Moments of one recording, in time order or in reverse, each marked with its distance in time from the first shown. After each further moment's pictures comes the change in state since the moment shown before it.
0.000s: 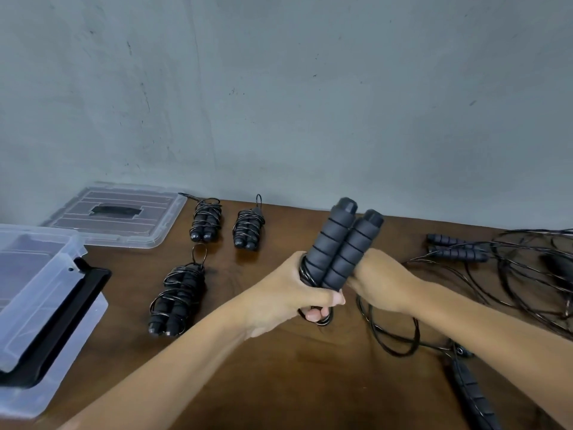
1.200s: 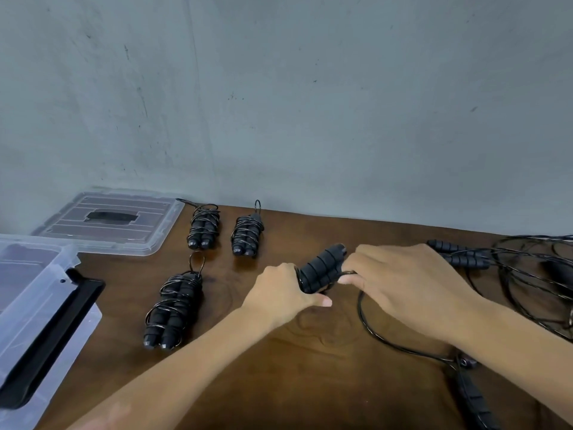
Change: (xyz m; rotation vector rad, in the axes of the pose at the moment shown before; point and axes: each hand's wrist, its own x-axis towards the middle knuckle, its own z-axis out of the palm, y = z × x) left_hand 0.043 -0.034 -0.029 0.969 0.466 -0.254; right_hand -0.026 -0.053 -0.068 -0.404 0.190 -0.069
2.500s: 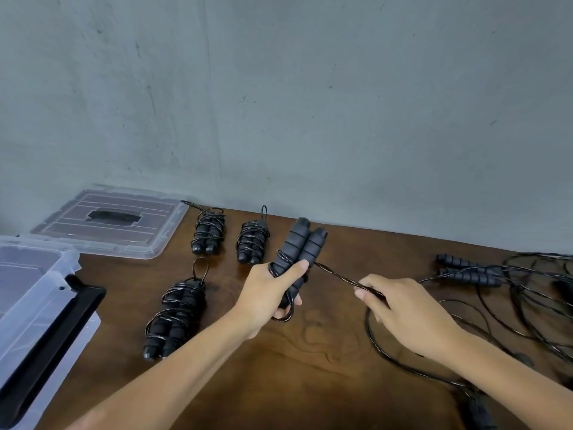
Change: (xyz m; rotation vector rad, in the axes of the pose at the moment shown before) left_hand 0.014 -0.033 -0.010 -1.030 0.036 -0.004; right_hand -0.001 0.016 0.072 0.480 -0.249 0.417
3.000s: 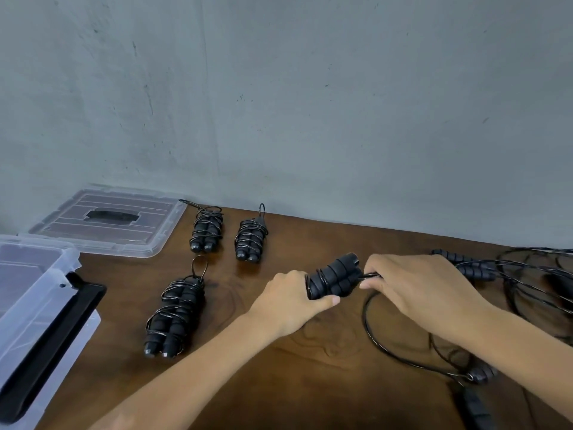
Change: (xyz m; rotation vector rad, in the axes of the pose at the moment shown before) left_hand -0.007 0.002 0.026 0.904 -0.133 0.083; right_hand -0.008 -0.024 -0.051 -0.513 0.036 -0.191
